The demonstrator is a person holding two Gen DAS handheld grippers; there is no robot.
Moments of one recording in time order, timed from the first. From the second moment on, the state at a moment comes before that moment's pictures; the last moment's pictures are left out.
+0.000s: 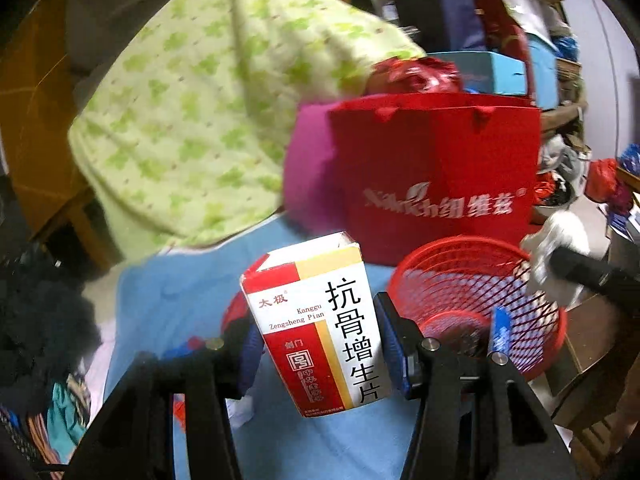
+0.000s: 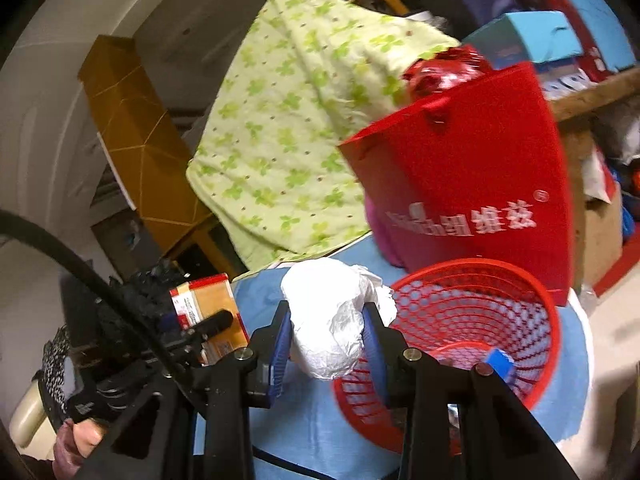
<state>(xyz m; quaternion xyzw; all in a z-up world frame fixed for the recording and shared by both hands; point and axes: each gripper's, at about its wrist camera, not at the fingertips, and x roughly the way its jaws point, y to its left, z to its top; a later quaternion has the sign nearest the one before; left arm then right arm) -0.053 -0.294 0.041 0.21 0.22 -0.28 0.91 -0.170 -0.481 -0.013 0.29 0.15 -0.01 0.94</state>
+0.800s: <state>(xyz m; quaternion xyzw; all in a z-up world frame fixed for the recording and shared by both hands) -0.040 -0.303 0.021 0.18 0.25 -0.31 0.90 -0.181 -0.508 -0.031 0.33 0.12 -0.01 0.93</state>
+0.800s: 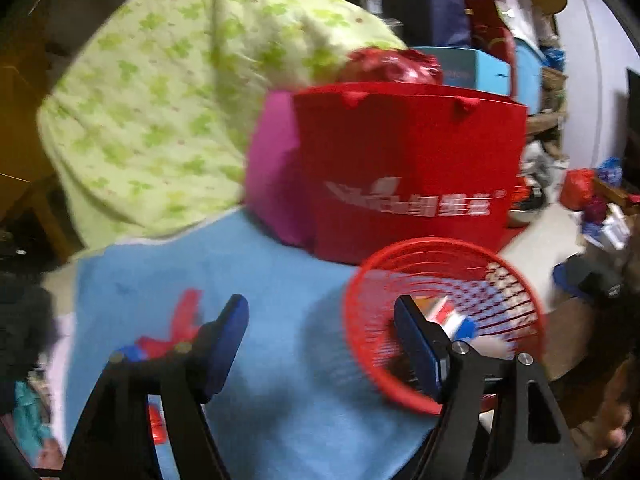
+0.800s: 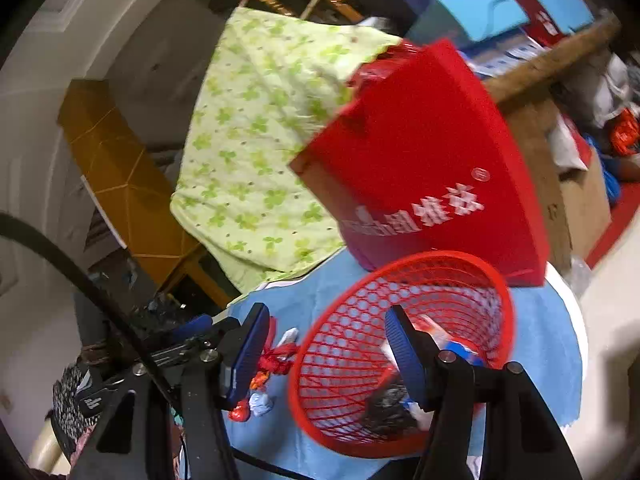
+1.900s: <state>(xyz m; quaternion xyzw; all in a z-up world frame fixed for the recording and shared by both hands) -0.016 -0.062 0.022 0.12 0.25 -0.08 0.96 -0.082 -0.287 0.022 0.18 0.20 0.16 0.95</state>
